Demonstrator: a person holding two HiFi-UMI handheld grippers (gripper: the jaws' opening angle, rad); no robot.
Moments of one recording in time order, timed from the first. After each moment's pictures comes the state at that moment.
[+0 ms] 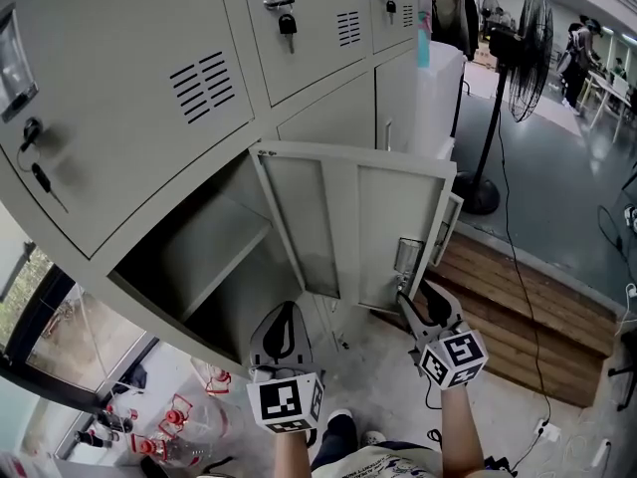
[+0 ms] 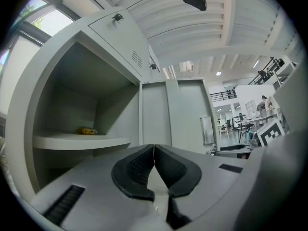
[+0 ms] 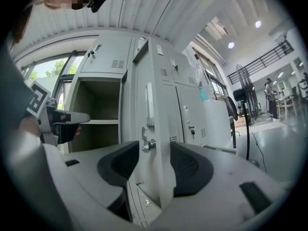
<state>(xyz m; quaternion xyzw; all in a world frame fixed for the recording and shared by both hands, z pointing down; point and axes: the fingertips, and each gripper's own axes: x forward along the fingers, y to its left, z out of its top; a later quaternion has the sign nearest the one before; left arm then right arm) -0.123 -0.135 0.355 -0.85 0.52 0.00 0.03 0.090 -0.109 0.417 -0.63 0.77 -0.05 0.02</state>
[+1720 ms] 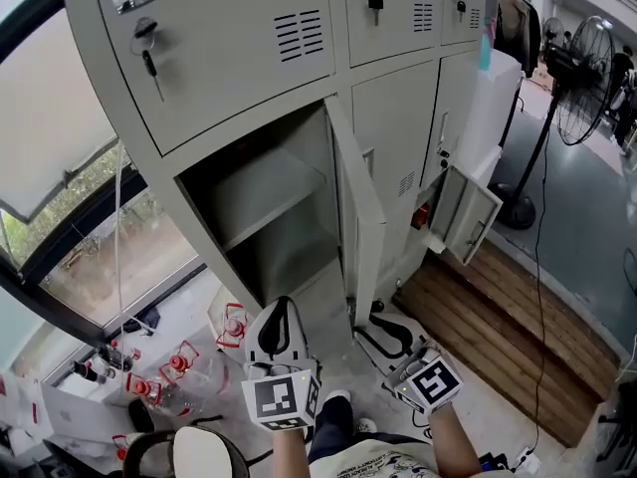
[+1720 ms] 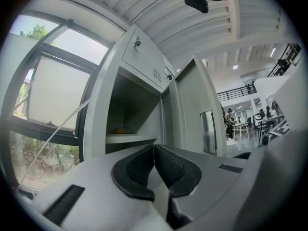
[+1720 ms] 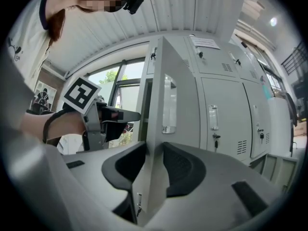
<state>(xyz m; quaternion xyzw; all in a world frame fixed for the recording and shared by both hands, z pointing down) -0.210 -0.053 0.359 -0.79 0.62 0.01 0.02 -0.095 -0.016 0.414 -0.38 0.92 0.03 -0.02</state>
